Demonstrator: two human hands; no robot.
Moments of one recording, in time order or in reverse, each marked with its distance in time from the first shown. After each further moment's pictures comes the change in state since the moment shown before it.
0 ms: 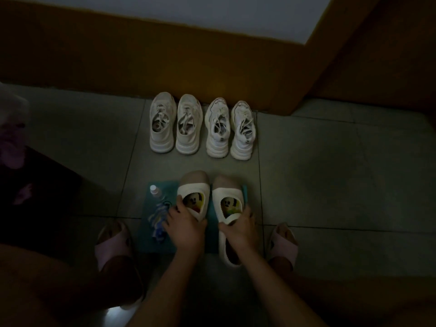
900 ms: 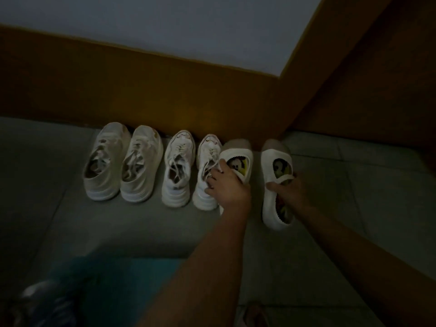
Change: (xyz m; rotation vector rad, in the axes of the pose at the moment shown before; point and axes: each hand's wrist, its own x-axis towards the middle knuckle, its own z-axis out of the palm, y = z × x) left_hand 0.111 0.310 0.054 -0.225 -0.068 0.149; right_hand 0.274 -0.046 -0.217 0.274 0.161 -0.066
